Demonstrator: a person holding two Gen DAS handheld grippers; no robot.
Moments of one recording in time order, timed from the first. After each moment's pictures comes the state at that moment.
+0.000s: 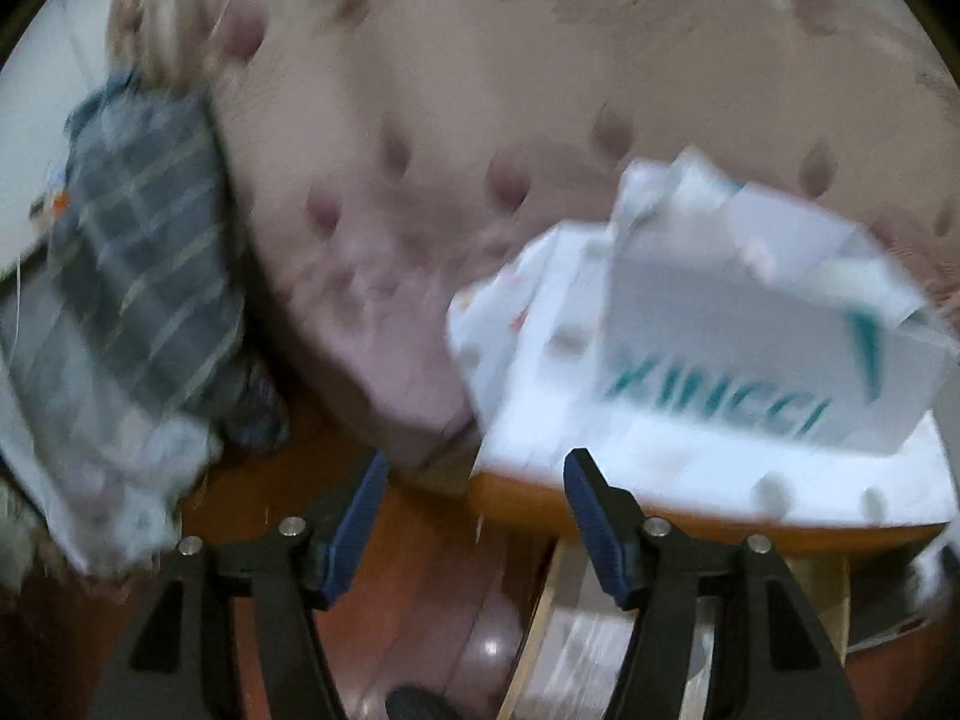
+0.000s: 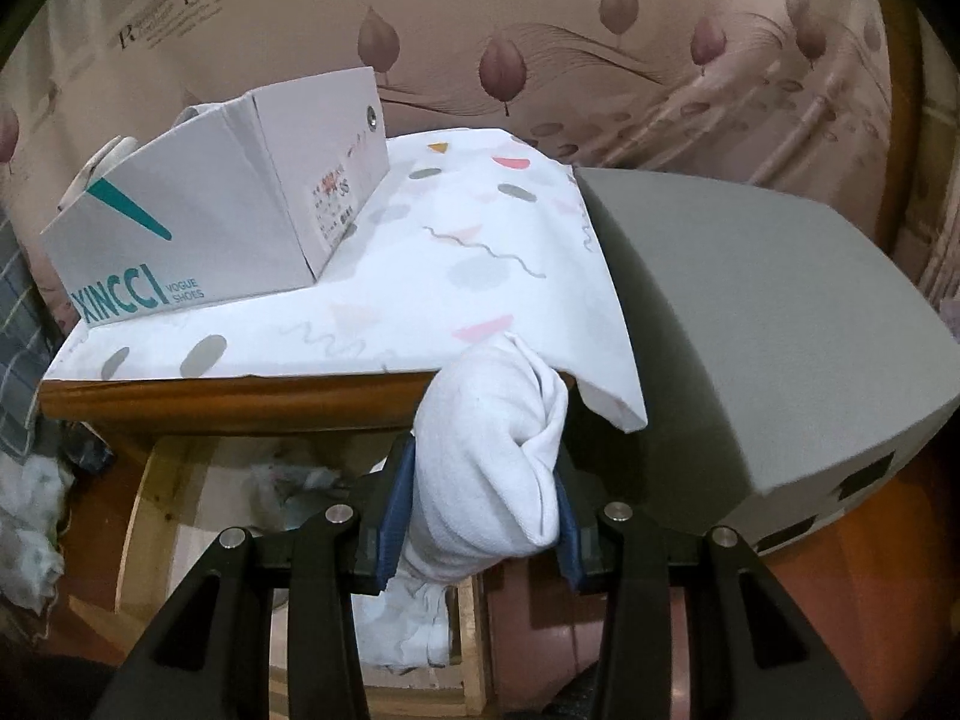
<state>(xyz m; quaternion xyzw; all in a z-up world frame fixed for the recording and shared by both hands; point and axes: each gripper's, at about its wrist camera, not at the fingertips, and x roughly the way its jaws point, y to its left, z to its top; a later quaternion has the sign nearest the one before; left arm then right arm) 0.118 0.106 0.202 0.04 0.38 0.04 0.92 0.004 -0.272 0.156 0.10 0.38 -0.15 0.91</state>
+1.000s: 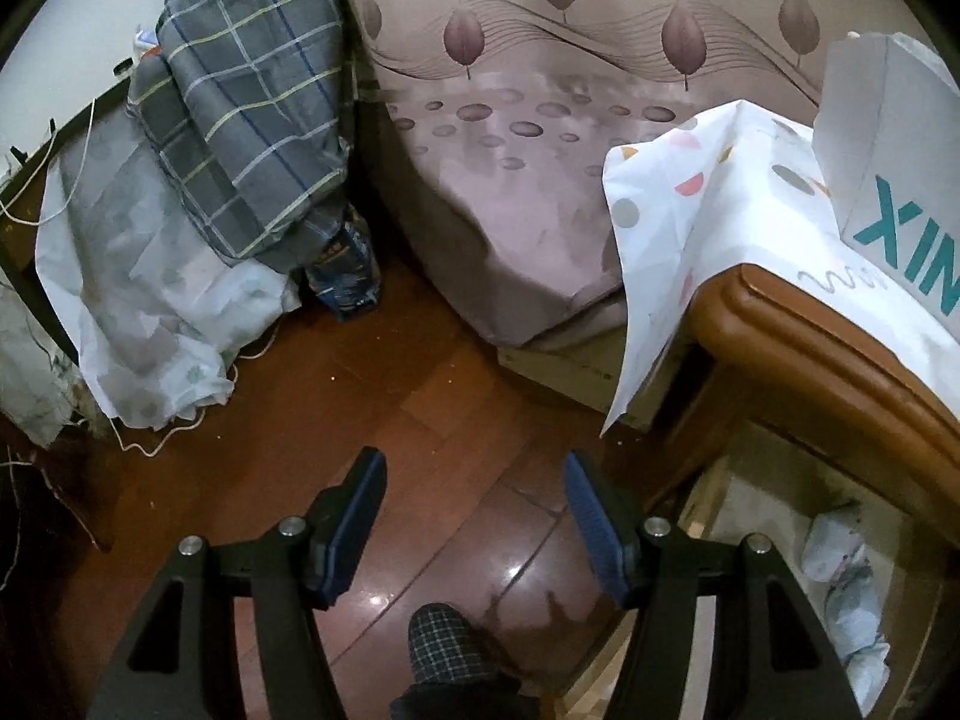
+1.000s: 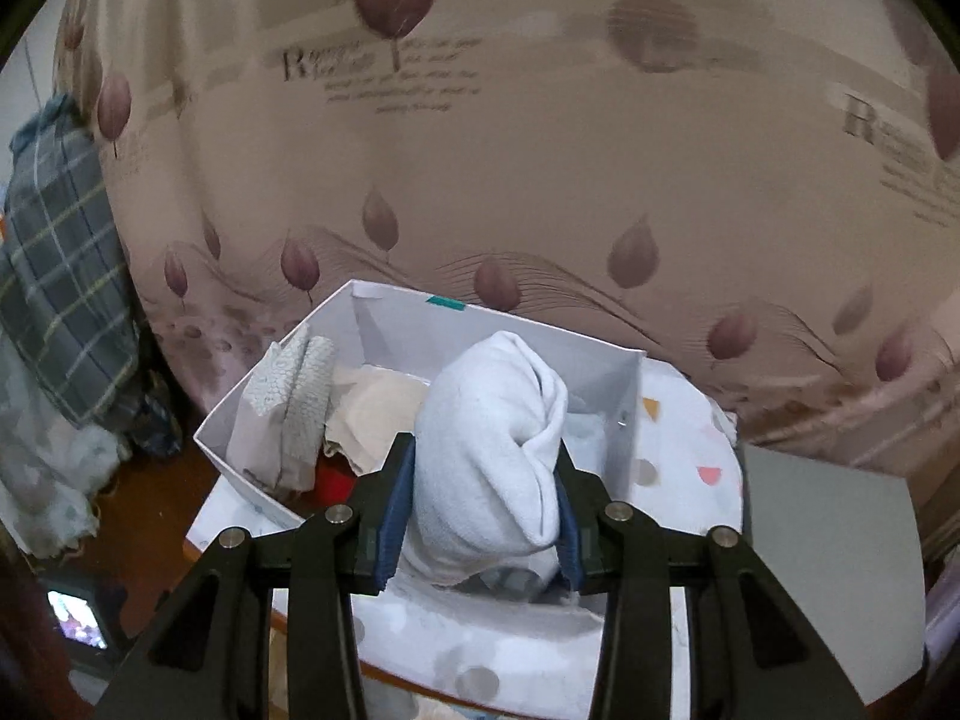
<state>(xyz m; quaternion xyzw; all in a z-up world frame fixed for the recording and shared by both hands) 0.126 0.165 0.104 -0.01 0.45 0.18 0.87 0.200 -0.144 0.331 -0.03 0.37 -0.02 0.93</state>
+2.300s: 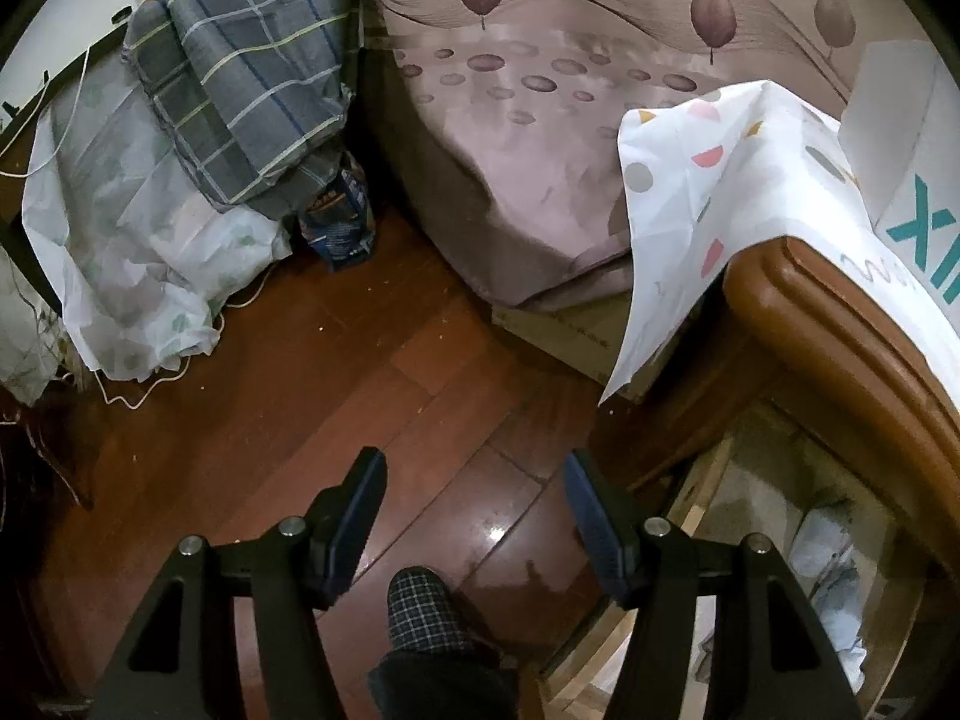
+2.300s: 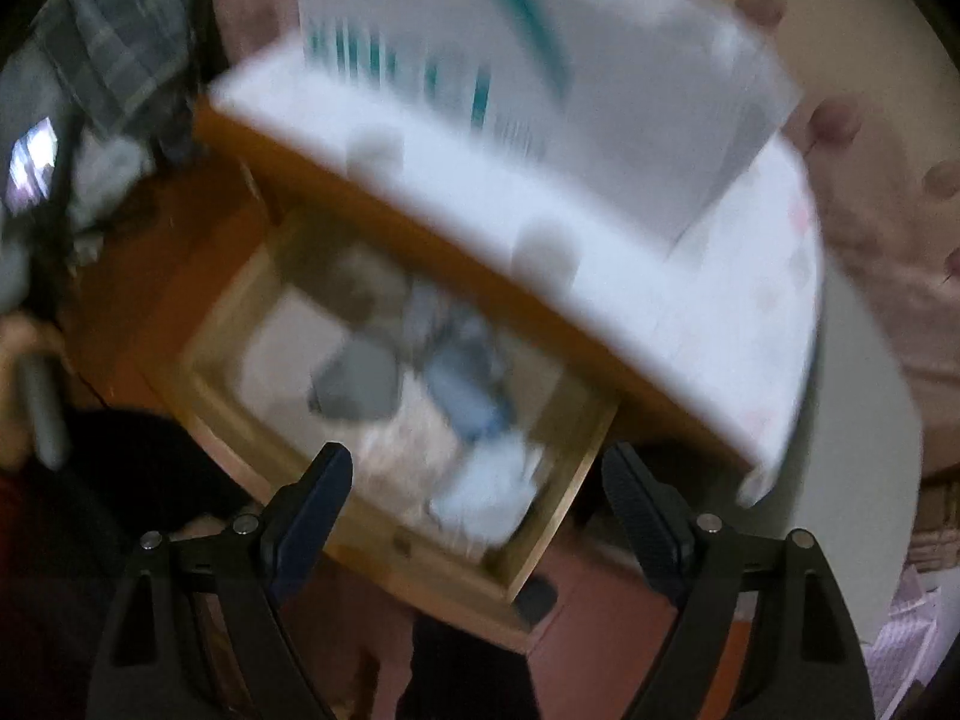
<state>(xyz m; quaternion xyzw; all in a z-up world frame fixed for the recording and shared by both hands) 0.132 0.179 0.087 -0.05 0.50 0.18 0.85 0.058 -0.135 0.145 -0.14 0.60 0.04 0.79</state>
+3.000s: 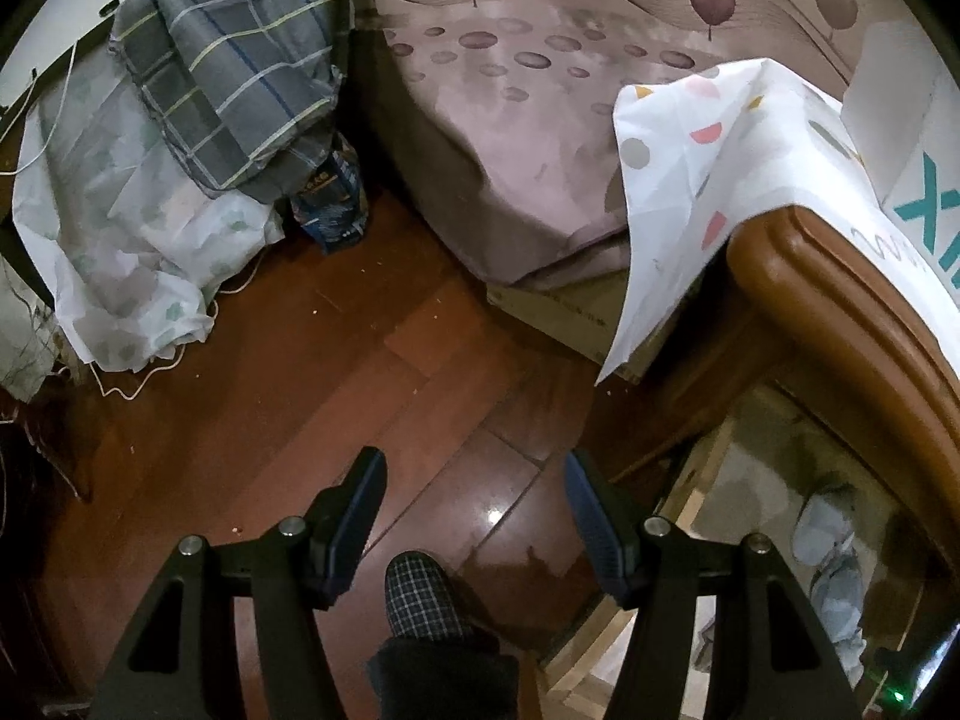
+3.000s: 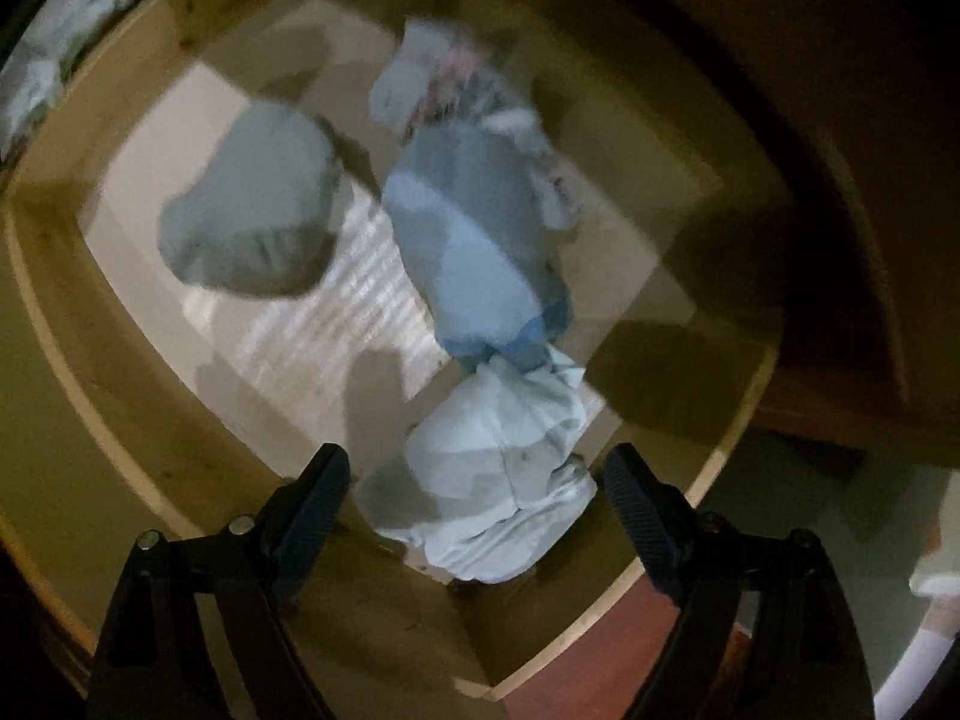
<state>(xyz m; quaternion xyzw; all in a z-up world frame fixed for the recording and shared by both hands) 0.137 0.173 0.079 -0.05 0.52 0.17 0.84 0.095 -0.147 -0.030 -0.23 0.70 0.07 0.67</state>
